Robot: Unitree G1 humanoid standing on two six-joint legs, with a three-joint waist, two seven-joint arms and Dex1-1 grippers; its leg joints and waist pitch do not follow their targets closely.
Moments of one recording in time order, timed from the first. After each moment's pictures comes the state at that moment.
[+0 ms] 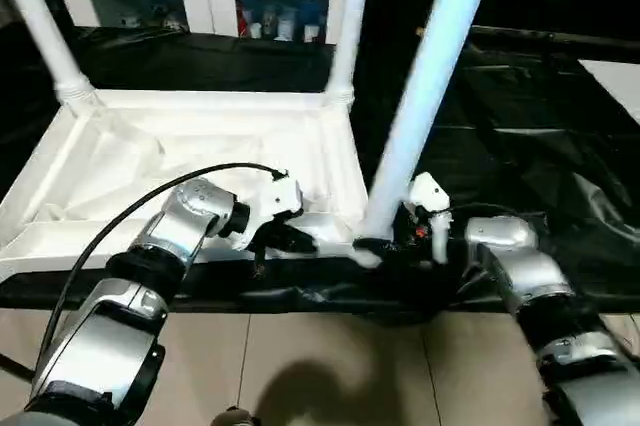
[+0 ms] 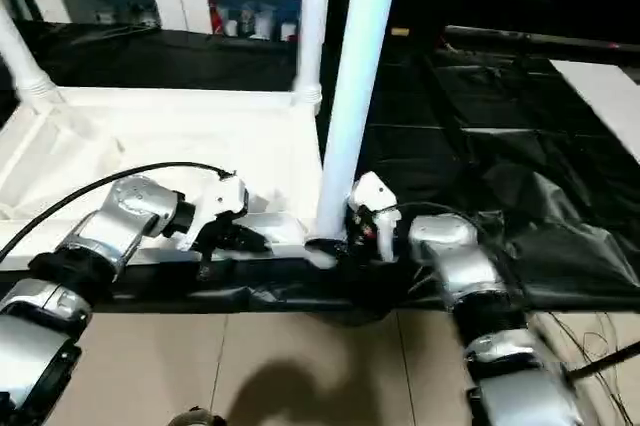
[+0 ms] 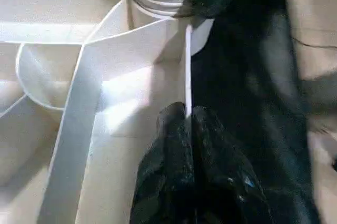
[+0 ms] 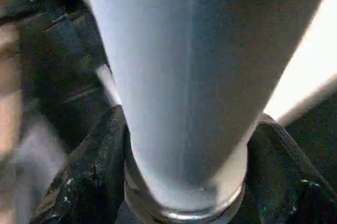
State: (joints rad) left arm -0.80 0.30 -0.27 0.92 0.12 0.01 -1.17; right arm -0.59 -0.24 0.09 0.80 0.12 0.00 0.88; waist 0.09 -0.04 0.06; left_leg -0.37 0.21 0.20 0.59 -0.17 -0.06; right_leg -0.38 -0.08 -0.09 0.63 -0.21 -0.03
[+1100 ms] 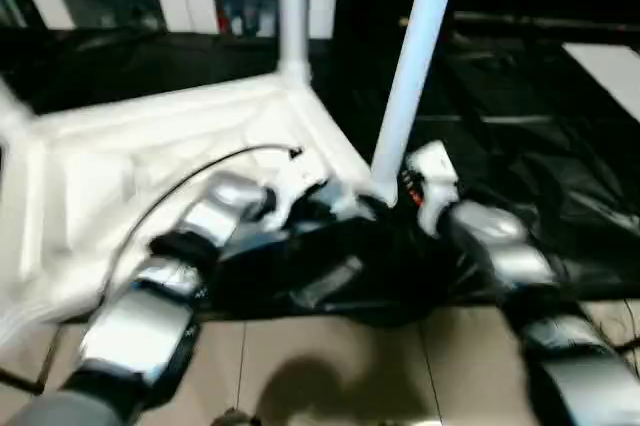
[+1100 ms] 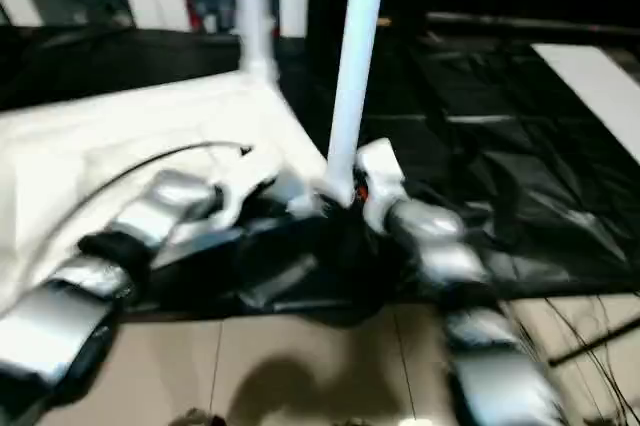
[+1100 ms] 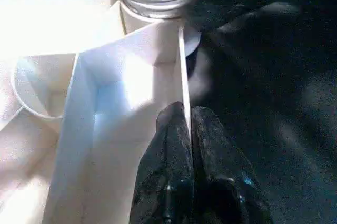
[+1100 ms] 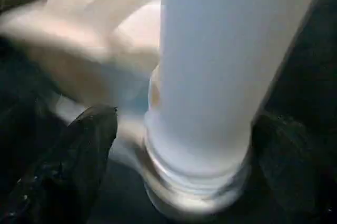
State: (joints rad) left arm -0.86 0.26 -0.27 1.00 0.11 -0.01 -1.11; right arm -0.59 -0.30 0.09 0.79 0.12 -0.04 0.86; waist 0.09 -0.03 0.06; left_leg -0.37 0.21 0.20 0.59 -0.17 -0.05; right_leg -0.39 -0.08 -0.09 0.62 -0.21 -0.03
